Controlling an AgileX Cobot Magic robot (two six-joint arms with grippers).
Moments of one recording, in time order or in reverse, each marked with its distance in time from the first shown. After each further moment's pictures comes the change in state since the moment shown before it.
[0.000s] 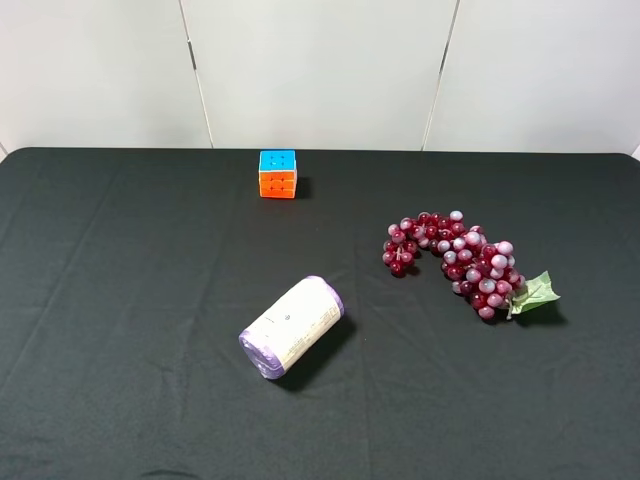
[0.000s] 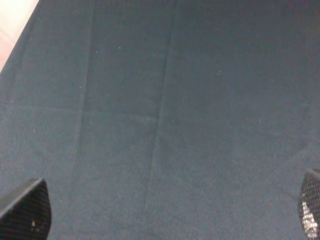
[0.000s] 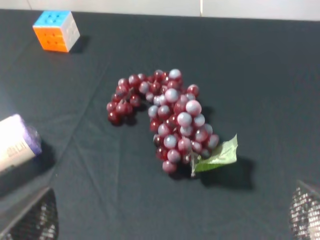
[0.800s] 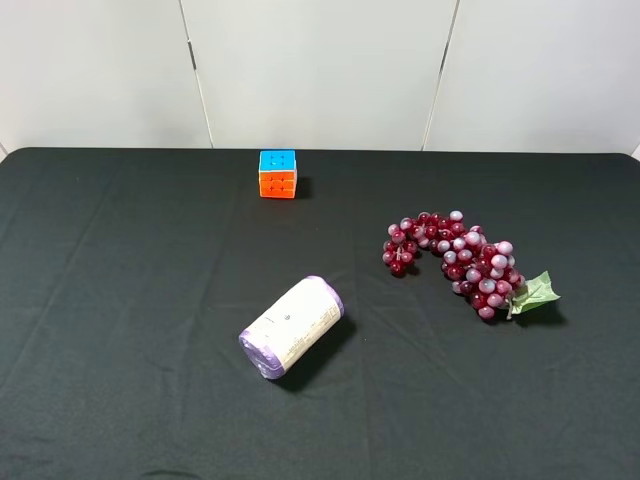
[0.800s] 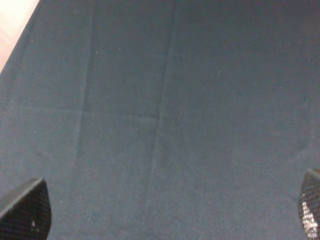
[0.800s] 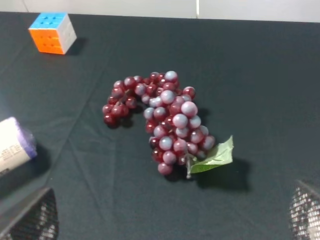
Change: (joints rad) left arm 0.000 0.000 0.000 0.000 -0.002 0.000; right arm -0.039 -0.004 0.002 -0.003 -0.004 0.000
